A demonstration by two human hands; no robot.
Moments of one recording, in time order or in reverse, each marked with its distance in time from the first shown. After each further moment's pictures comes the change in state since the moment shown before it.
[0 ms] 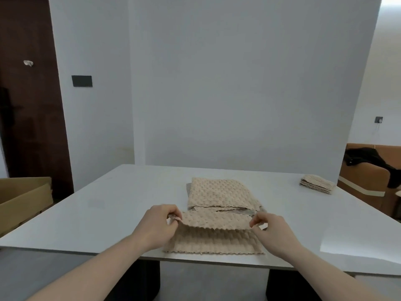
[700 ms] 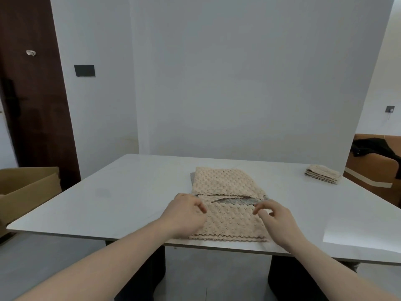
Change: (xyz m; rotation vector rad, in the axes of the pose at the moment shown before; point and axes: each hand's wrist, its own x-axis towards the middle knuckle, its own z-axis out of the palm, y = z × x) left_hand 0.002 0.054 0.020 0.089 -0.192 -0.025; right_hand -0.004 0.003 0.008 0.192 0.076 -0.006
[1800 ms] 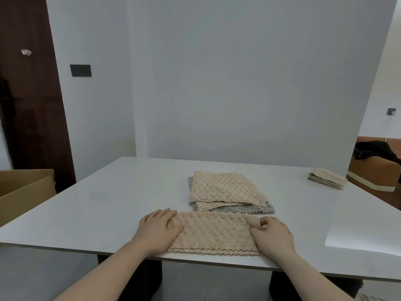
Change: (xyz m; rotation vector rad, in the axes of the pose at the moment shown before) left_hand 0.023 -0.093 0.031 0.217 -0.033 -0.215; right_hand 0.018 0.019 0.038 -0.367 -0.062 0.336
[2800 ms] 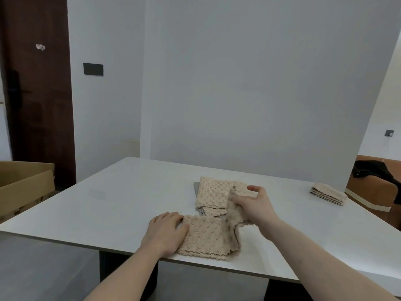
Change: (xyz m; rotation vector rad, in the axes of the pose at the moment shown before) left_hand -0.006 -0.002 -0.001 -0.114 0.112 0.033; right_hand -0.003 -0.114 -0.042 0.766 -0.128 -0.003
